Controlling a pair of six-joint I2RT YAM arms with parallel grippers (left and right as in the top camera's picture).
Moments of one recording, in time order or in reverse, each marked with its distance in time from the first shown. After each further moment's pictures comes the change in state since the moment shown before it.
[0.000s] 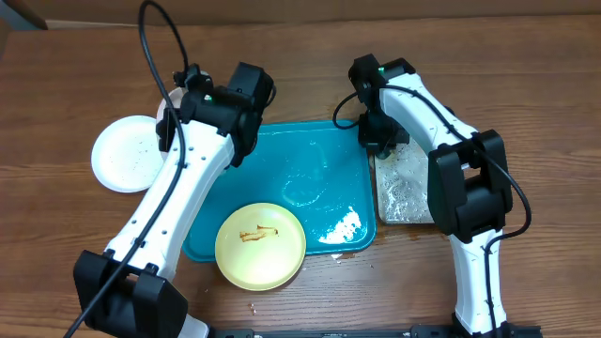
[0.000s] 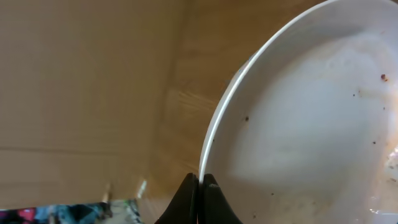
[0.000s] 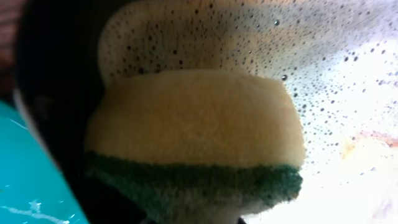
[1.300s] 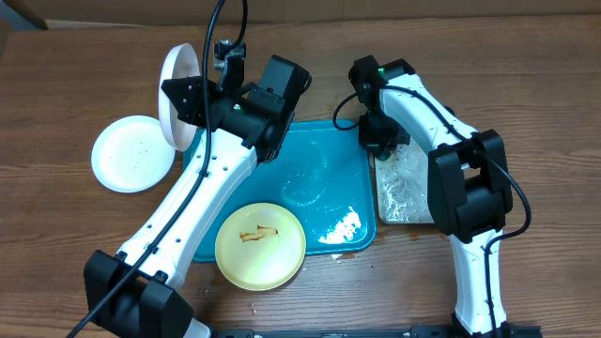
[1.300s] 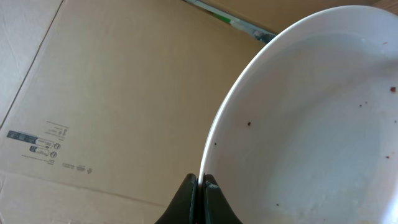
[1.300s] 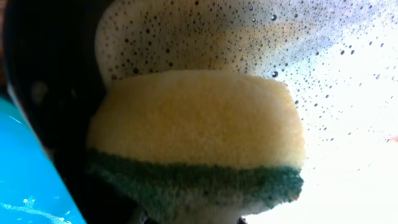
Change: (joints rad) left arm -0.115 0.000 0.004 0.315 -0.391 0.382; right arm 0.000 0.000 -0.001 -0.007 -0.001 -0.013
